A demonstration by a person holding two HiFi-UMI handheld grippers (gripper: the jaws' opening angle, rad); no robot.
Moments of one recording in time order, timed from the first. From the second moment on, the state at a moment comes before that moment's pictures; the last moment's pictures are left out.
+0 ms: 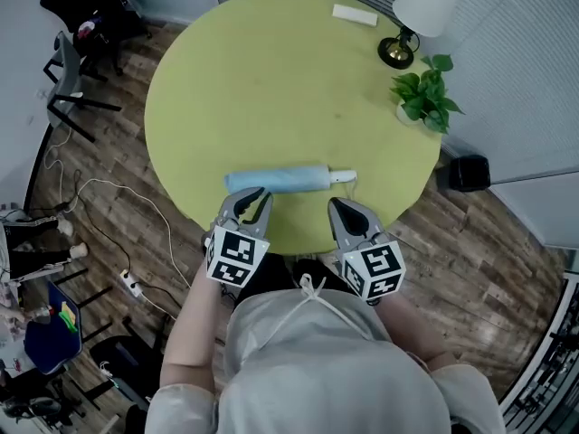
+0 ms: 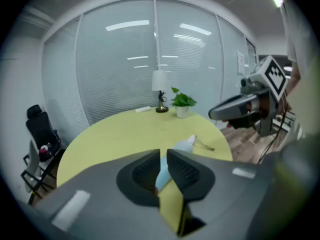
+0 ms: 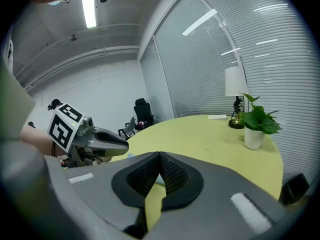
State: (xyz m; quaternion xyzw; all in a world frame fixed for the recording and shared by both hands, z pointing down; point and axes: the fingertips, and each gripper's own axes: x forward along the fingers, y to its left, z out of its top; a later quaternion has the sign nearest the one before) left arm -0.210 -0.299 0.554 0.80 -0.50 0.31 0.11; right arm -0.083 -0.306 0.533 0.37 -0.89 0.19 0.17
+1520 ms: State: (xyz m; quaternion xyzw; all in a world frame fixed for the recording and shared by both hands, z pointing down) left arm -0.173 -0.338 0.725 0.80 -0.10 0.59 0.05; right arm -0.067 -0.333 0.614 0.48 -0.80 0.29 0.20
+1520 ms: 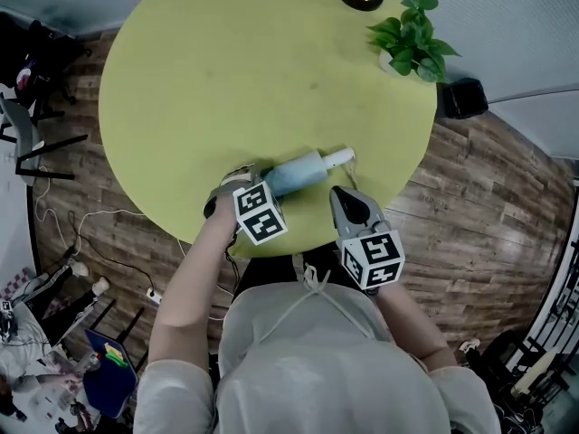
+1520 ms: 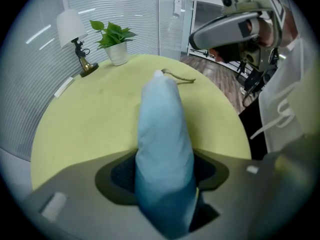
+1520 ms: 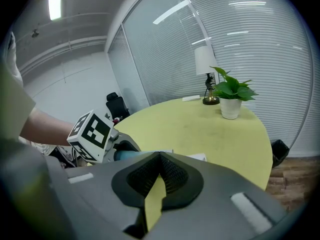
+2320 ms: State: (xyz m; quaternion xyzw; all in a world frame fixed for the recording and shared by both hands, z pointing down) left arm -0.181 -0.361 0.604 0.83 -0.29 0.47 0.04; right arm -0.068 -0.337 0.550 0.48 -0.83 0.22 0.17
